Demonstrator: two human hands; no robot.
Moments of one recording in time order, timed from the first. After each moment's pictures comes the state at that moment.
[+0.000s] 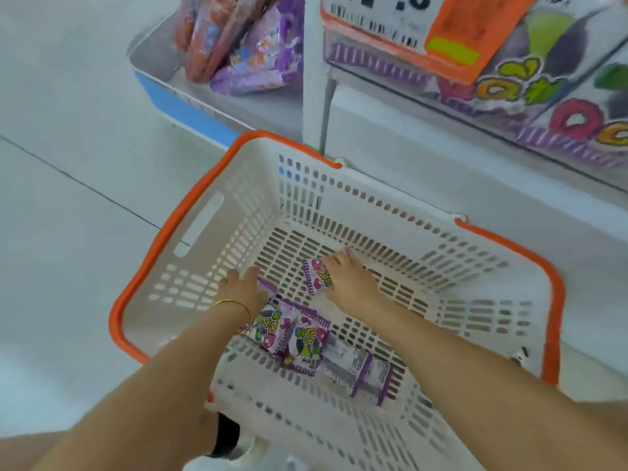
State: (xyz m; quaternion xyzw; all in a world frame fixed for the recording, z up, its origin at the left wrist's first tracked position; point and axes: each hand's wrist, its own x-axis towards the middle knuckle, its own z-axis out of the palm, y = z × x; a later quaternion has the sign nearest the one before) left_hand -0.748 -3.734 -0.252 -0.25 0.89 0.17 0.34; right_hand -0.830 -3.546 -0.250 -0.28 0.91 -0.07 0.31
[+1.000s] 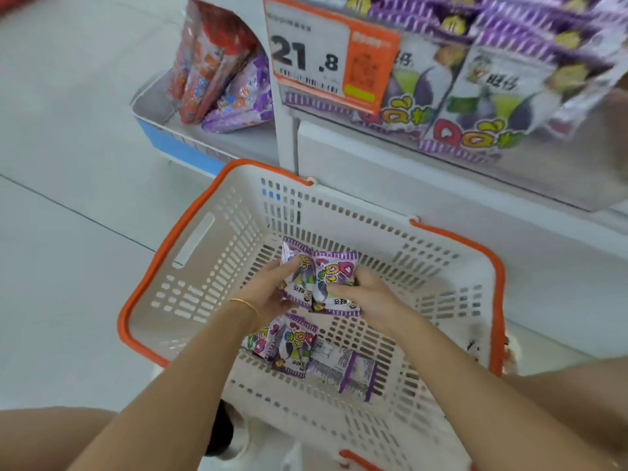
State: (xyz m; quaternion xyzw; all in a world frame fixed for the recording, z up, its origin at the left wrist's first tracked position) left_hand -0.760 -3.678 -0.170 -0.38 0.46 0.77 0.22; right_hand -0.806 -3.497 -0.177 0.07 0.68 -0.61 0.40
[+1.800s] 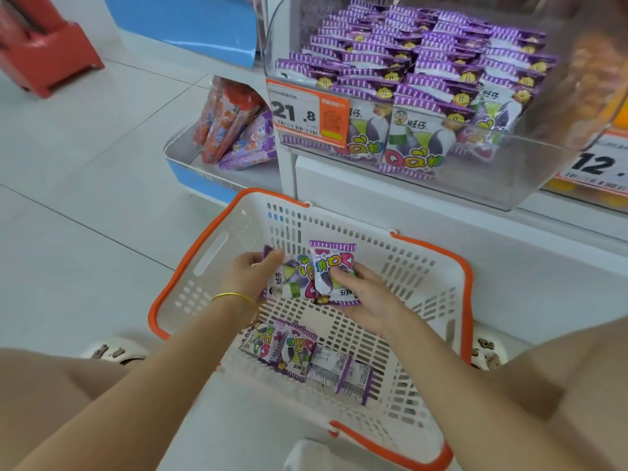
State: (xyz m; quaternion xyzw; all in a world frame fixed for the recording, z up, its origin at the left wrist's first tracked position) left_hand -0.730 -3.663 -0.071 -0.36 0.65 0.67 0.02; right_hand -0.776 -3.487 -0.097 0.14 0.50 -0.77 0.37
